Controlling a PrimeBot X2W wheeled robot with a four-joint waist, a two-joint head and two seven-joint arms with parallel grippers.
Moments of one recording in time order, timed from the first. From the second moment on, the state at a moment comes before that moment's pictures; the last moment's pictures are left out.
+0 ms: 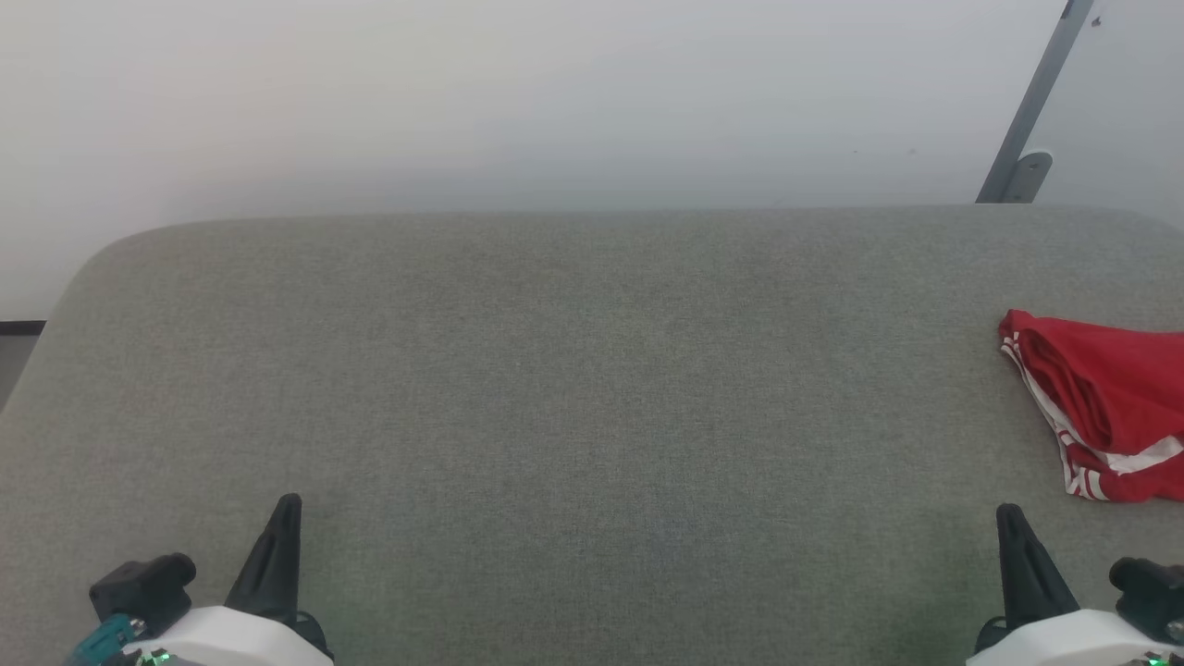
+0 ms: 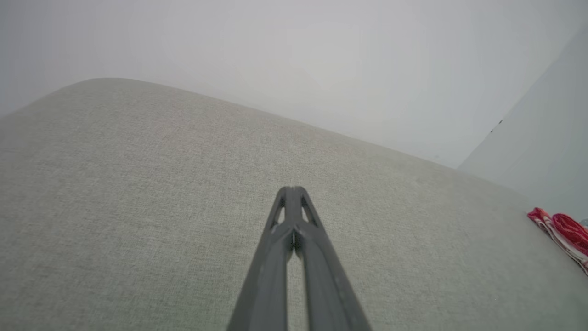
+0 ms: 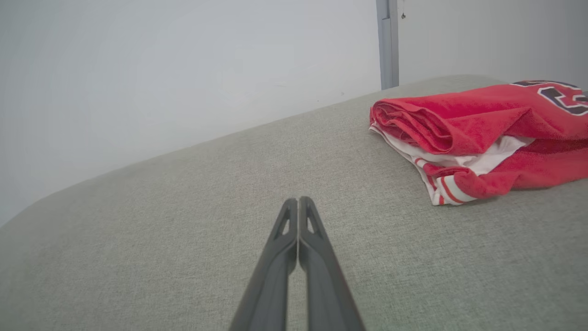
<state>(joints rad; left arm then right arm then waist) 0.00 0.24 -0.02 0.29 -0.56 -0.13 -0.21 0.07 -0.09 -0.13 0.23 0.36 0.13 -0.17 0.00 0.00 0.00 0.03</state>
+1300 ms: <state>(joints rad) -0.04 0.15 0.04 0.27 -1.05 -0.13 -0.06 -0.01 -0.07 -0.12 0.23 0.95 0.13 -0.04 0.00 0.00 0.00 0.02</state>
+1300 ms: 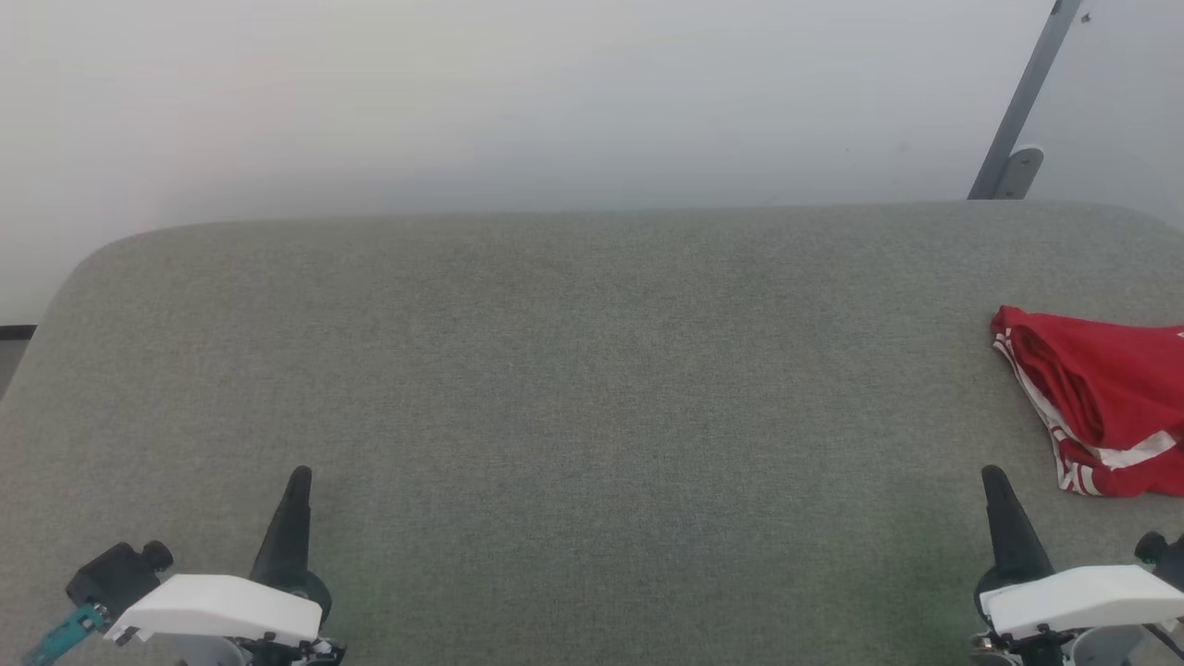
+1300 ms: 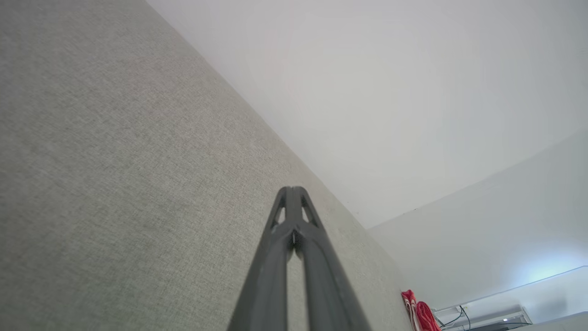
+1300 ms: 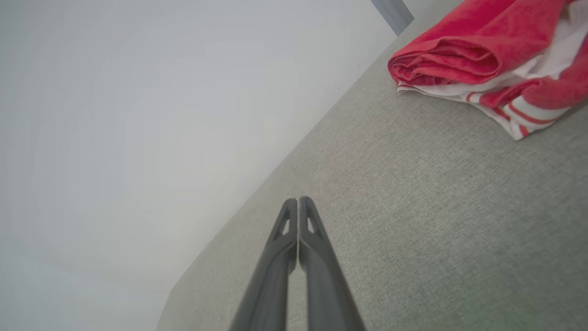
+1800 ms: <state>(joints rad) -0.06 0.12 0.06 0.26 -1.19 -0.13 -0.02 -0.03 -0.07 -0.12 0.23 1.11 0.13 0.00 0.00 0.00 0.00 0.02</state>
